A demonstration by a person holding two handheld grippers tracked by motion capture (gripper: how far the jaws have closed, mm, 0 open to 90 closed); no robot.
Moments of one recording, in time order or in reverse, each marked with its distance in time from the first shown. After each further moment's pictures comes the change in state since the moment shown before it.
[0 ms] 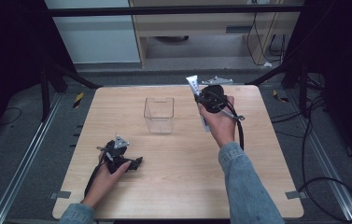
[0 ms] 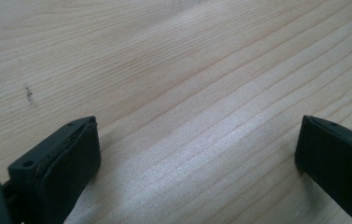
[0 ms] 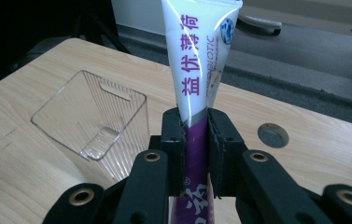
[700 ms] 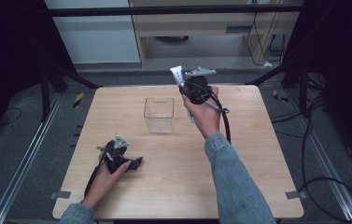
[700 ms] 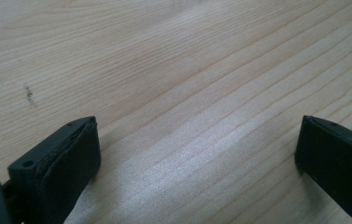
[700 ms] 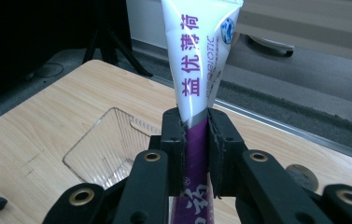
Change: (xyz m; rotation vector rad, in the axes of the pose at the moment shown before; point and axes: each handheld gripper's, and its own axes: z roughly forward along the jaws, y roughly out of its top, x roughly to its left) left arm 0.000 0.000 0.000 -0.003 0.000 -0.001; right arm 0.034 0.035 0.019 -0.049 0.039 -0.039
